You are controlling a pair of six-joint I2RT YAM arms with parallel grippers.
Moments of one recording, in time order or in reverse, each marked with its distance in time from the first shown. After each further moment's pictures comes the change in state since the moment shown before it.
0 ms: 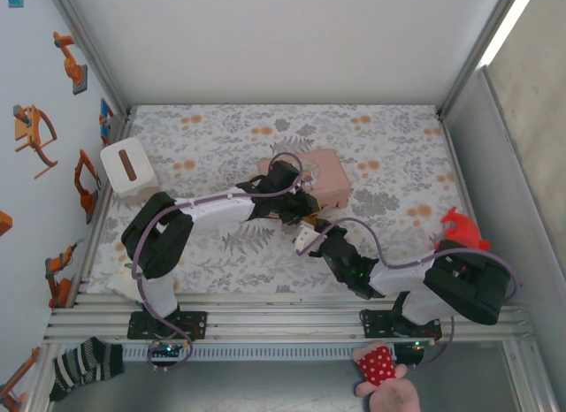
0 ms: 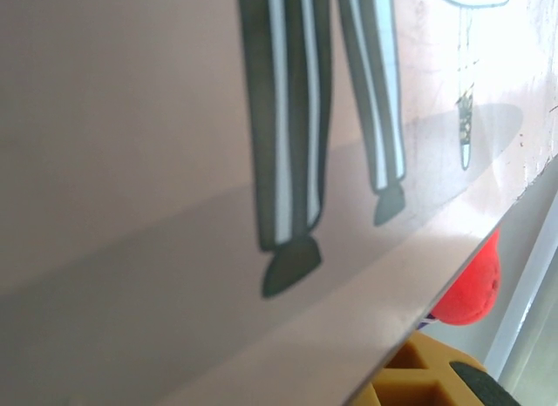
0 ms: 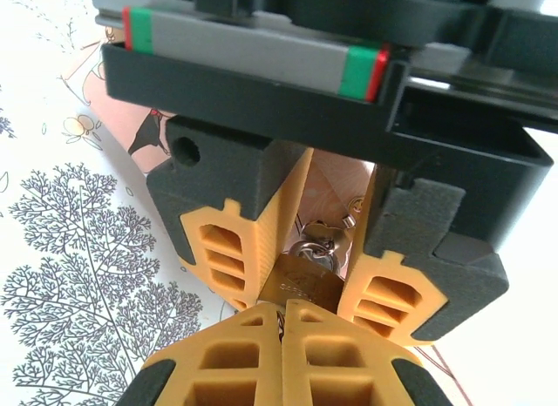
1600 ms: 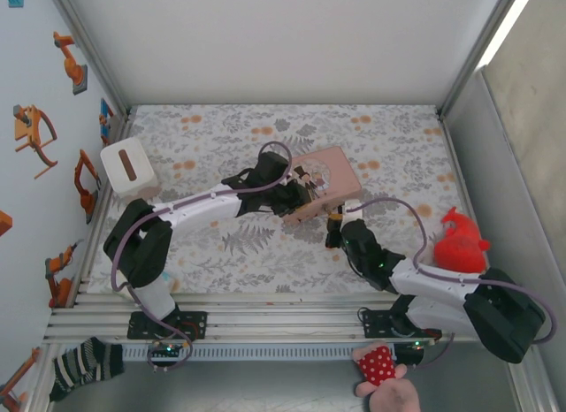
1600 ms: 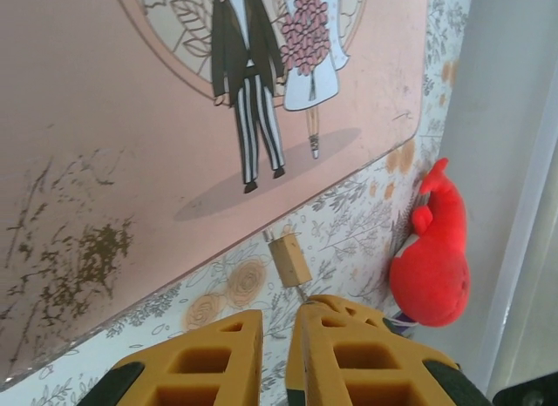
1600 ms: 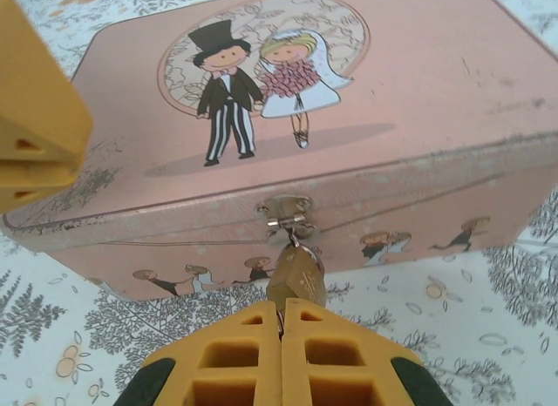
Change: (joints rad) left arm 0.036 -0.116 -0.013 -0.058 -0.045 0.068; right arm -0.225 -0.280 0.003 -0.411 -0.216 1.128
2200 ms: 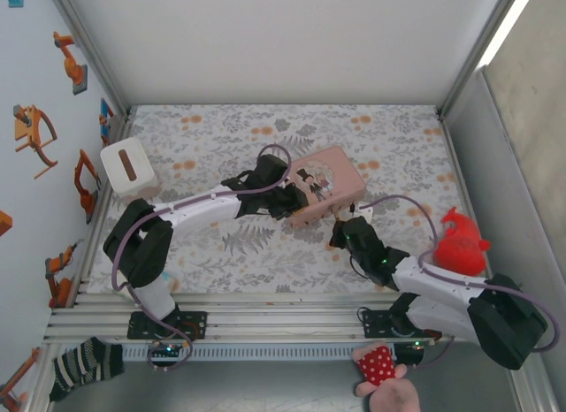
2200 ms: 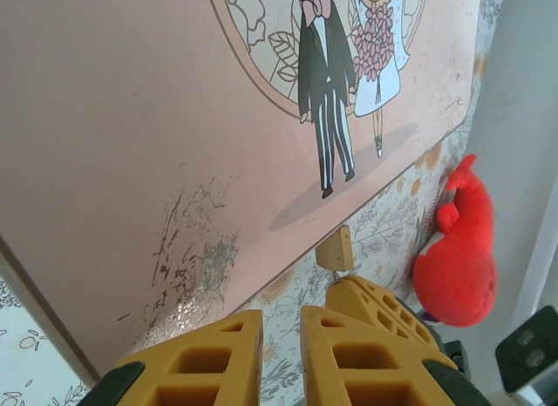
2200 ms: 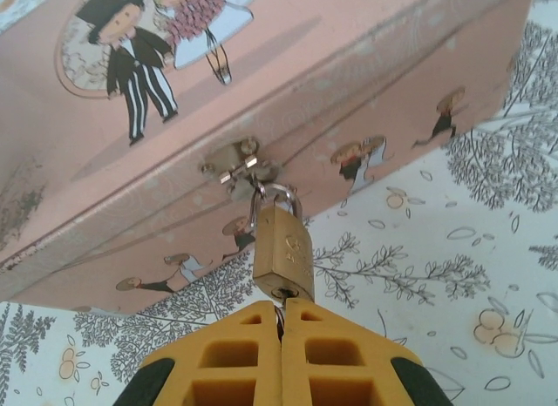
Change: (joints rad) left arm 0.003 -0.002 -0.018 -0.021 -0.008 0.017; right arm -0.055 -0.011 0.040 -0.212 -0.038 0.293
